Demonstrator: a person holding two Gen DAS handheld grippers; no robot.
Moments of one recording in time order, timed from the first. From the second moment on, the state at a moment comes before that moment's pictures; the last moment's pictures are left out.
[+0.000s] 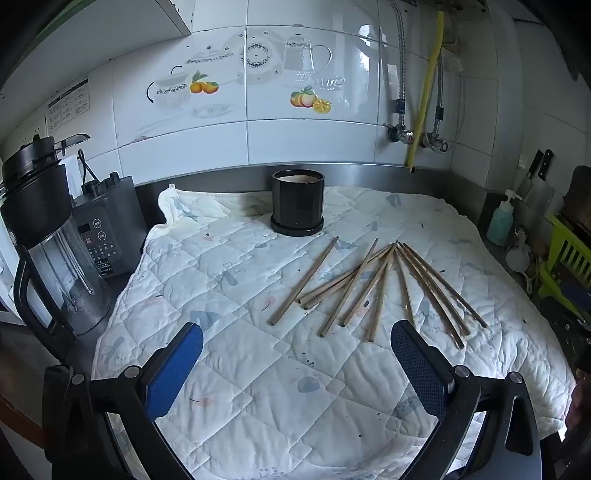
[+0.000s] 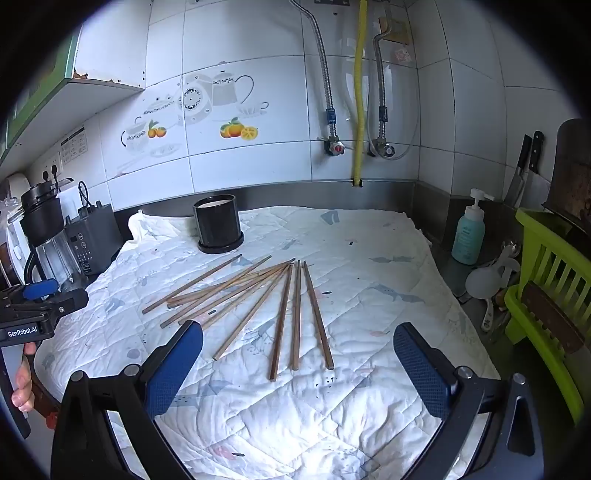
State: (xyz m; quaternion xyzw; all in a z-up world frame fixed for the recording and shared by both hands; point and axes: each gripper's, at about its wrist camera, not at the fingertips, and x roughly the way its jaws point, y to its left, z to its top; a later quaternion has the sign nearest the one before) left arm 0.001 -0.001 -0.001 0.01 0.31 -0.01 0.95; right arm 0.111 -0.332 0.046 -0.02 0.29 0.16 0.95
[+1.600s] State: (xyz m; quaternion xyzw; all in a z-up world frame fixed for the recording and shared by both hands) left arm 0.007 -0.003 -0.008 0.01 0.32 0.00 0.95; right arm 0.110 -0.328 0.051 -0.01 0.28 0.17 0.95
